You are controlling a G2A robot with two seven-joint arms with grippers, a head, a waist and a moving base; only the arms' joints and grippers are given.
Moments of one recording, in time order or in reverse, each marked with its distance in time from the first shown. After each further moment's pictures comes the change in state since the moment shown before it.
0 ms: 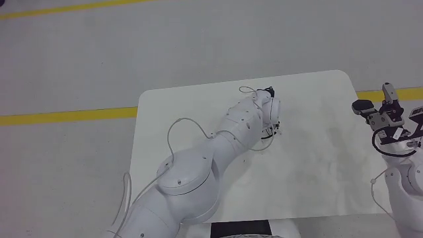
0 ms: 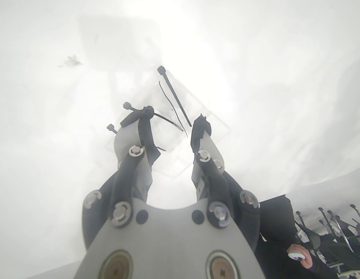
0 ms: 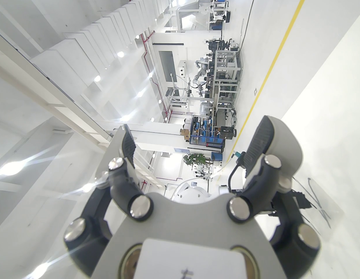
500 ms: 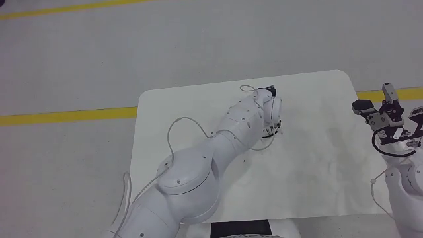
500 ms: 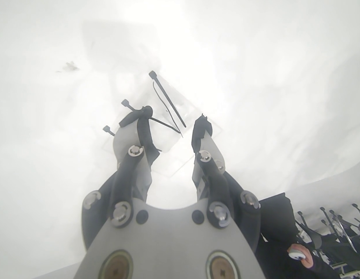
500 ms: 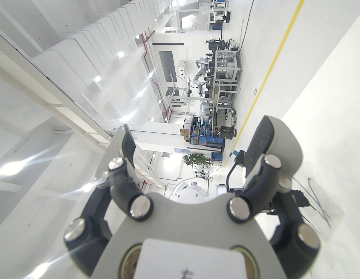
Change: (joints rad) left arm -0.009 0.000 -0.005 -0.003 0.008 0.000 0.001; right arm 0.000 0.000 0.000 0.000 0.000 0.000 0.000
